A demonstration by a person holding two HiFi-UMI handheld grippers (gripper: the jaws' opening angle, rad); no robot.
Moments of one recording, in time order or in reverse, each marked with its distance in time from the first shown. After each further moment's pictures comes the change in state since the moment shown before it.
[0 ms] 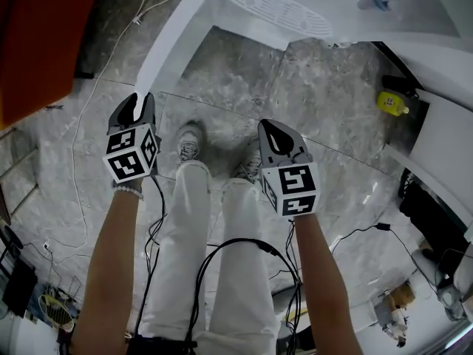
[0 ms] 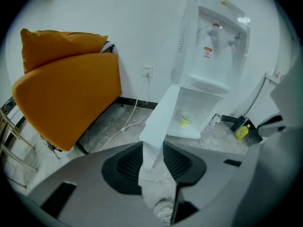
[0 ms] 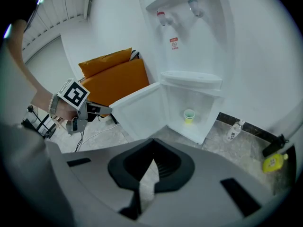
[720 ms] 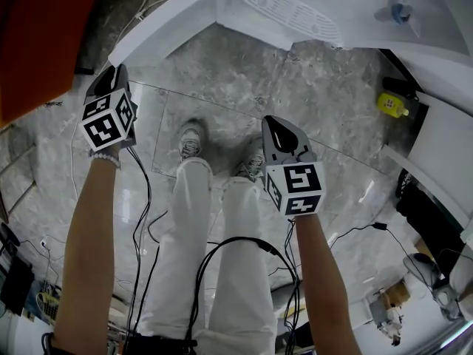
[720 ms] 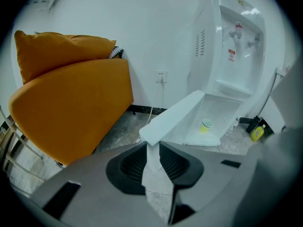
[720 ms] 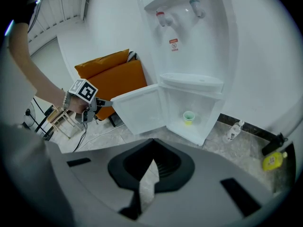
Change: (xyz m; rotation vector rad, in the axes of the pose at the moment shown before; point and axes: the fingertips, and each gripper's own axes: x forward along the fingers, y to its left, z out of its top) left arm 0.031 0.081 0.051 0.021 -0.060 0.111; right arm 0.004 0.004 0.015 0.026 -0.007 -0.024
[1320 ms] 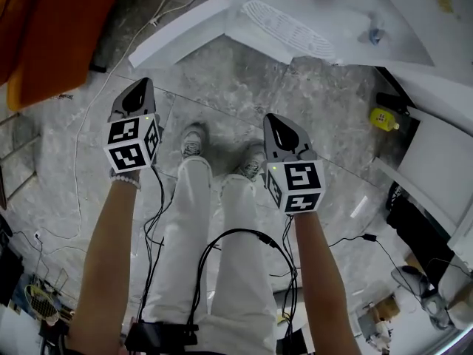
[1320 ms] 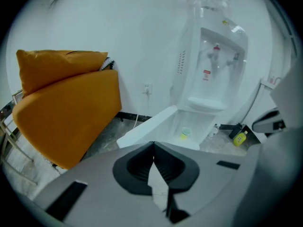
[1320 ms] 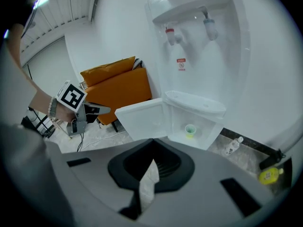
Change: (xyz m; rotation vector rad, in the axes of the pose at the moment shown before) left arm -0.070 -0.060 0.024 0.002 -0.059 -0.120; right arm -0.022 0.007 0.055 -0.060 -0.045 0.019
